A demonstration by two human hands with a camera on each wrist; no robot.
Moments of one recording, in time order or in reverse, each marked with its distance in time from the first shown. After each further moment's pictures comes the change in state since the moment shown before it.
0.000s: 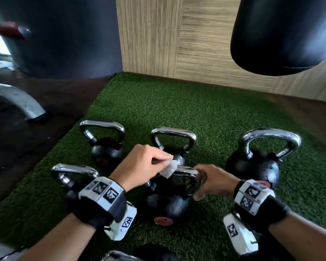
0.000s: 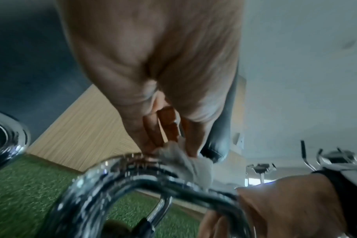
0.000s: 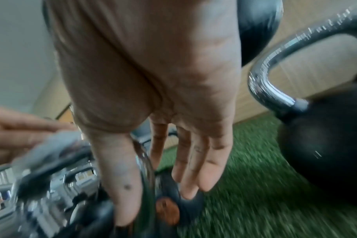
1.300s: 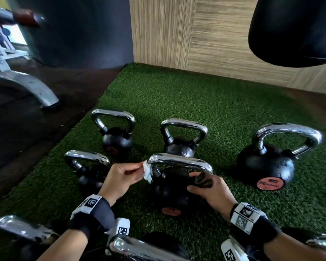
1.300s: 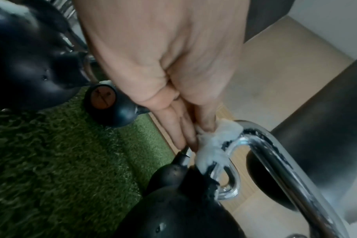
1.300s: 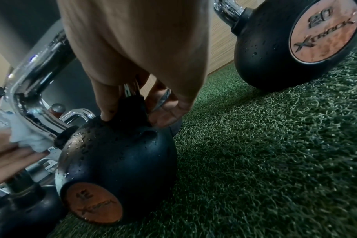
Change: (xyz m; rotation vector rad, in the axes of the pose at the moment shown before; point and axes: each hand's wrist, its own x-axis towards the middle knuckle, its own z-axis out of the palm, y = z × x) left_hand -0.088 -0.109 0.036 -0.886 0.202 -0.453; right_hand 0.009 0.045 0.078 0.334 0.358 -0.103
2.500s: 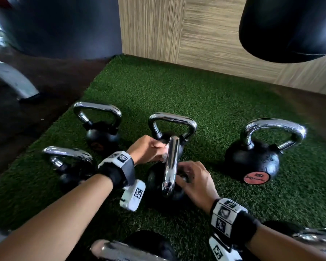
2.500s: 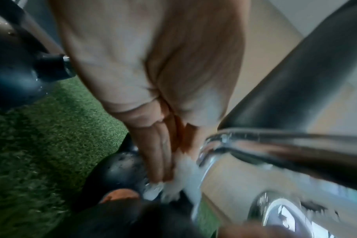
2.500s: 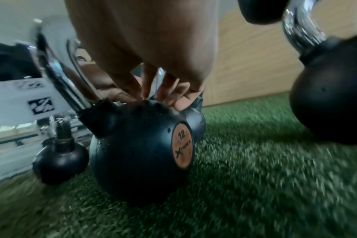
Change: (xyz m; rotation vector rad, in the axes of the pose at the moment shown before) left_hand 0.099 0.029 0.081 0.678 -0.213 -0.087; right_hand -0.002 -0.022 0.006 -0.334 0.115 -0.207
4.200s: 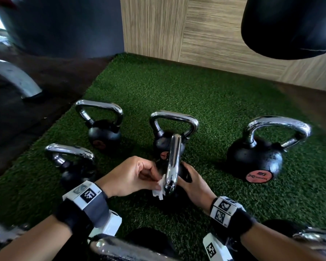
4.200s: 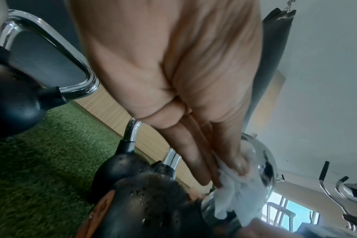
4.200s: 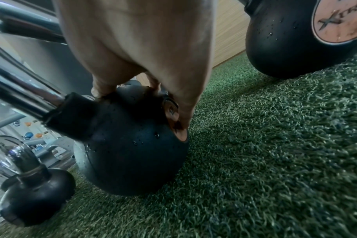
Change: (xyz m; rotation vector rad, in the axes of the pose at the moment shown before) left_hand -0.104 0.000 -0.009 -0.281 -0.263 0.241; right_hand 0.008 0.019 0.028 0.243 -0.215 0.299
